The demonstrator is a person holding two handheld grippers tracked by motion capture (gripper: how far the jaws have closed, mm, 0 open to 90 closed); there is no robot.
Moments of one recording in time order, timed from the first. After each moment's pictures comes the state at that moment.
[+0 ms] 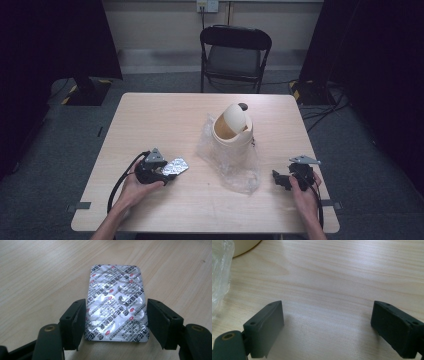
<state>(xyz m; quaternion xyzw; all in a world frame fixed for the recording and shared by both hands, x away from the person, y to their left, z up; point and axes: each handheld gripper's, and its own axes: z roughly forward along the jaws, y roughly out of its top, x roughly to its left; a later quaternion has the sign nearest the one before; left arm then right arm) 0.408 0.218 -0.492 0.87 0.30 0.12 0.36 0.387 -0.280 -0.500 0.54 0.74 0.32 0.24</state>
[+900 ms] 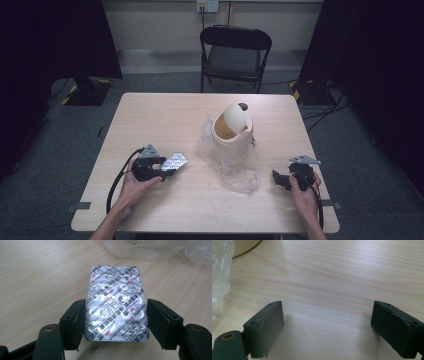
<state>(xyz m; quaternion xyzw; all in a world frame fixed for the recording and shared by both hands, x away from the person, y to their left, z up) 0.409 0.228 -0.482 0.84 0.33 0.12 0.41 0.387 -0.280 -0.500 0.54 0.74 0.32 0.24</state>
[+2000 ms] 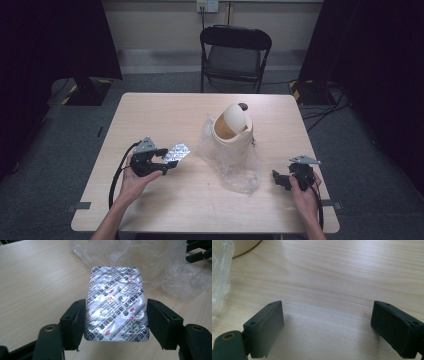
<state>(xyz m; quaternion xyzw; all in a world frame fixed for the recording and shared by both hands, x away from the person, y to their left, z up) 0.405 0.219 -0.442 0.82 0.32 0.14 0.46 0.387 -0.280 -0.500 0.54 0.74 0.32 0.24</state>
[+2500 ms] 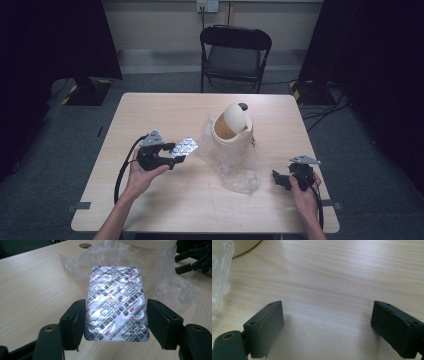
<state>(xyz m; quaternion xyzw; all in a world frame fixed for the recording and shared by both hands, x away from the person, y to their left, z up) 0.415 0.196 -0.421 0.81 0.30 0.13 0.48 0.387 -0.280 -0.500 0.54 0.74 0.32 0.24</state>
